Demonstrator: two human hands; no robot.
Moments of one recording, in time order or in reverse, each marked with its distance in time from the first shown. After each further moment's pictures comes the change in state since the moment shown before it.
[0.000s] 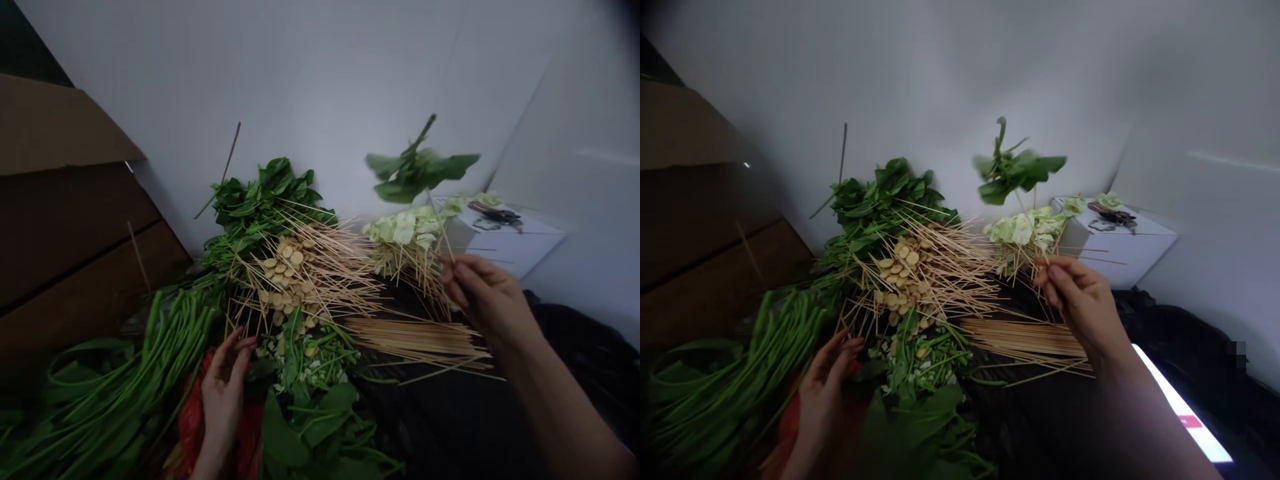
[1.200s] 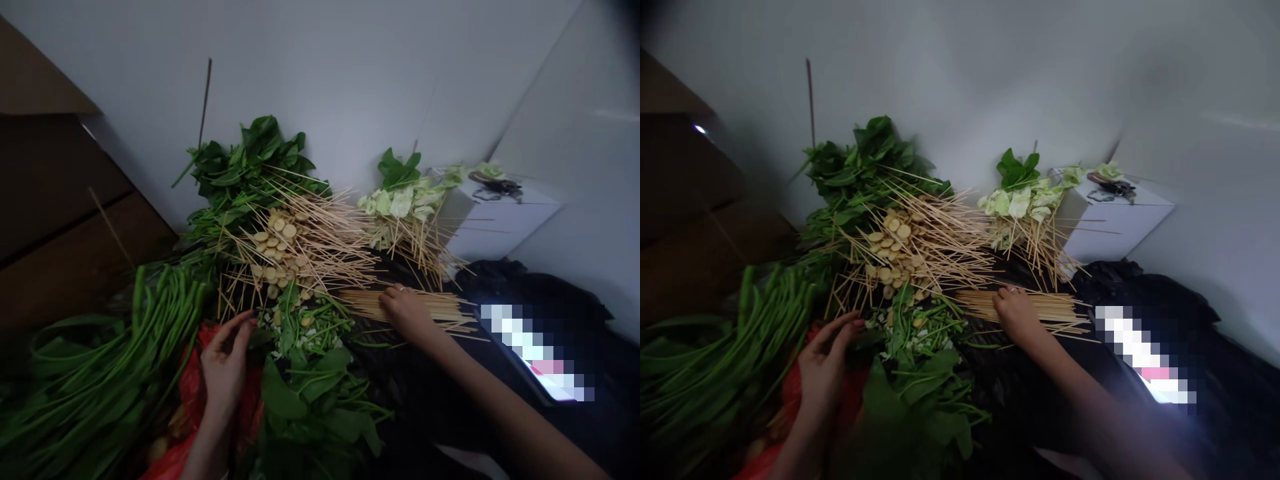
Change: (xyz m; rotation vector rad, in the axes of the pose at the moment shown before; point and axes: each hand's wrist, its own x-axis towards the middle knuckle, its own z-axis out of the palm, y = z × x) left_hand -0.005 -0.010 0.004 0.059 -0.024 -0.001; right_hand -0.053 0.099 0.038 -1.527 -0.696 -0.265
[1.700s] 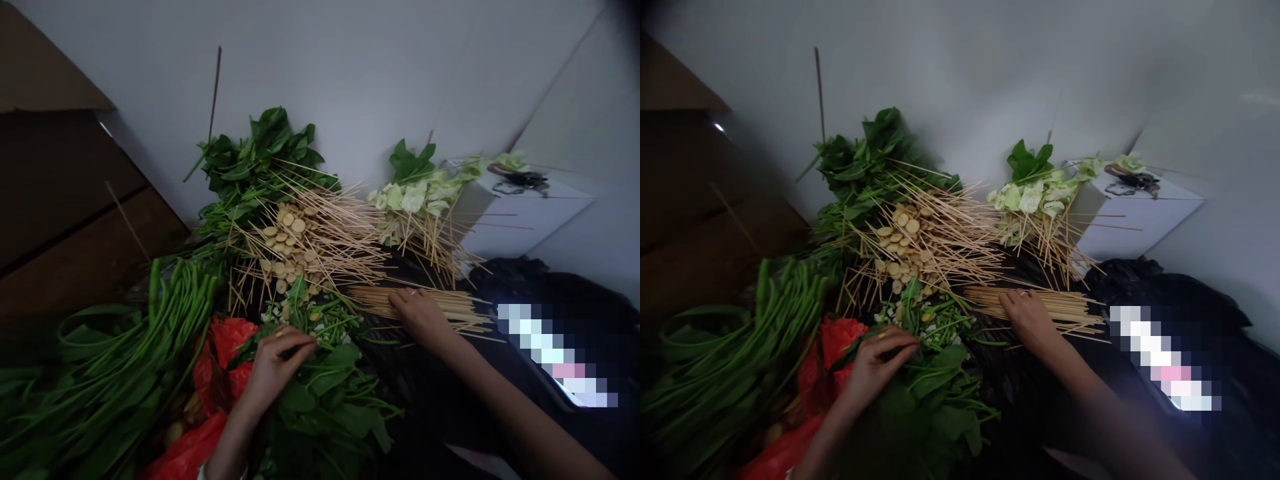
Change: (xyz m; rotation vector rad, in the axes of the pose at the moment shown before) left_hand -0.023 0.016 0.022 0.185 -0.607 0.330; right_hand -0.012 -0.003 -0.002 -0.036 -0.001 -0.058
